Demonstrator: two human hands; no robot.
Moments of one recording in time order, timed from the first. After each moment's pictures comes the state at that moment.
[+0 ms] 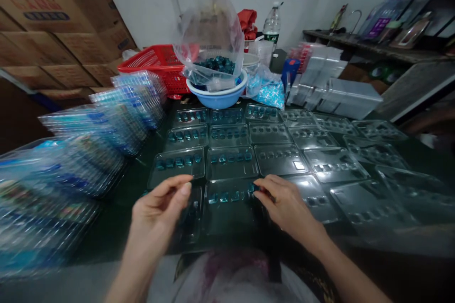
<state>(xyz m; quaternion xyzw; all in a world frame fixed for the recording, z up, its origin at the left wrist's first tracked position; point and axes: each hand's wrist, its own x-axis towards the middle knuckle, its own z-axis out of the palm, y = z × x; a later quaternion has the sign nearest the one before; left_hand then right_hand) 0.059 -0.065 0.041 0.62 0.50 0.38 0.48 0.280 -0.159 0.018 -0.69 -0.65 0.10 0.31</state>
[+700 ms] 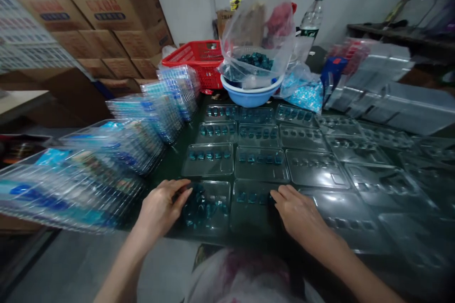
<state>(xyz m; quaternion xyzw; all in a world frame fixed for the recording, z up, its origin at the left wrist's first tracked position) -0.025 -0.020 0.013 0.84 0.52 0.12 0.10 0.257 -0.140 -0.014 -0.67 -0.74 0.04 0.06</state>
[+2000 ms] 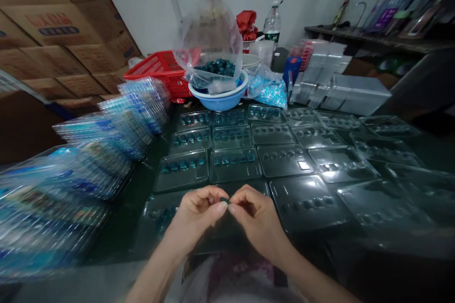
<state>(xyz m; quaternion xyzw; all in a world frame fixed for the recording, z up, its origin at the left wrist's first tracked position) 0.086 -0.068 0.027 0.64 0.33 0.25 0.64 0.217 -0.145 0.010 -0.58 -0.47 0.34 0.57</state>
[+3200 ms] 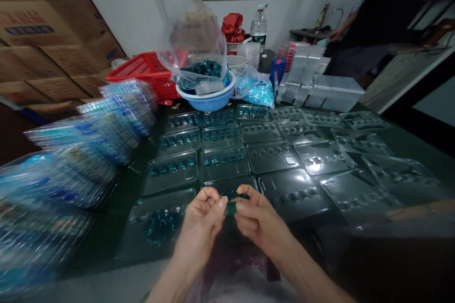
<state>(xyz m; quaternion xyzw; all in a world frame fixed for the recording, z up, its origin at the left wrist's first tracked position) 0.114 -0.103 0.013 0.41 0.35 0.32 0.78 0.230 -0.167 -0.009 -0.35 -0.18 0.64 0.66</state>
